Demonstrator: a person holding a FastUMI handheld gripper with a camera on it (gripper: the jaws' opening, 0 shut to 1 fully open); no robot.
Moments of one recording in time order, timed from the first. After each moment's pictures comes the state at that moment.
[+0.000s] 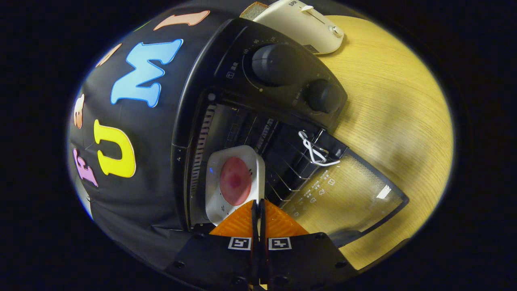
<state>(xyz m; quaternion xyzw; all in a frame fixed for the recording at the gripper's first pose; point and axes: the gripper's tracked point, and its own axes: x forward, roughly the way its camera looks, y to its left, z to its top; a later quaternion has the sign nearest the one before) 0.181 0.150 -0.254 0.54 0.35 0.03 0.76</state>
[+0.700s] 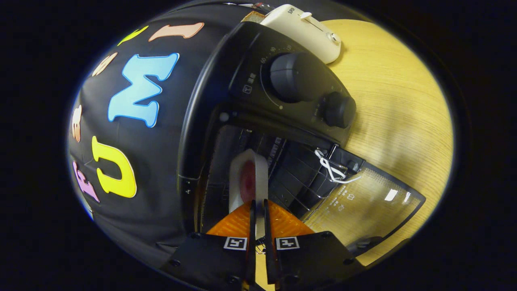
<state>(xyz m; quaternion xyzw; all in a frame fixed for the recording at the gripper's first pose) 0.213 0.147 -0.242 0.56 0.29 -0.01 0.78</state>
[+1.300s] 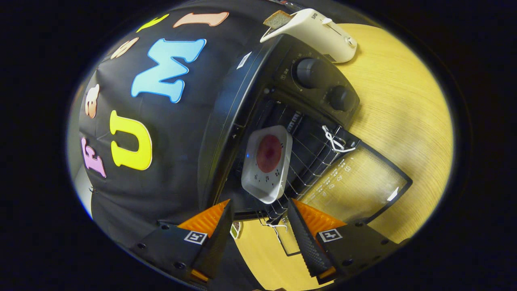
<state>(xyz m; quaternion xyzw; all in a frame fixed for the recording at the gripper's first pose) 0.147 0.165 -0.215 0.52 0.32 0.07 0.79</state>
